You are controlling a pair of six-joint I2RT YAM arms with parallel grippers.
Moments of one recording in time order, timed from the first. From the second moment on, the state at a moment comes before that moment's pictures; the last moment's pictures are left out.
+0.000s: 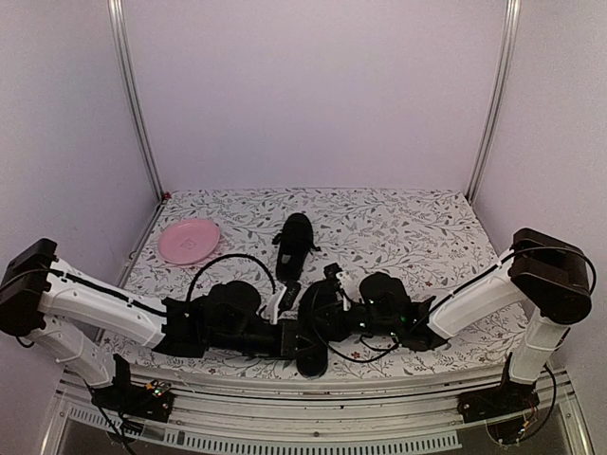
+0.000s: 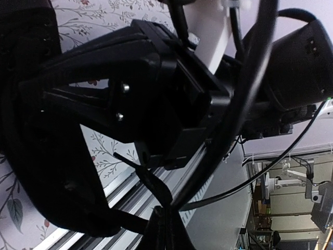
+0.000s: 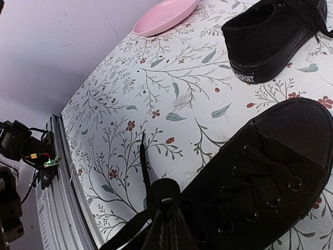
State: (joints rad) left arm -1.25 1.44 0.62 0.36 0.10 -1.06; right arm 1.07 1.77 0.67 0.67 -0.04 0.58
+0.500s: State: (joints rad) left arm -1.28 1.65 0.85 0.13 0.14 -0.92; right arm 1.07 1.77 0.68 0.67 -0.04 0.60
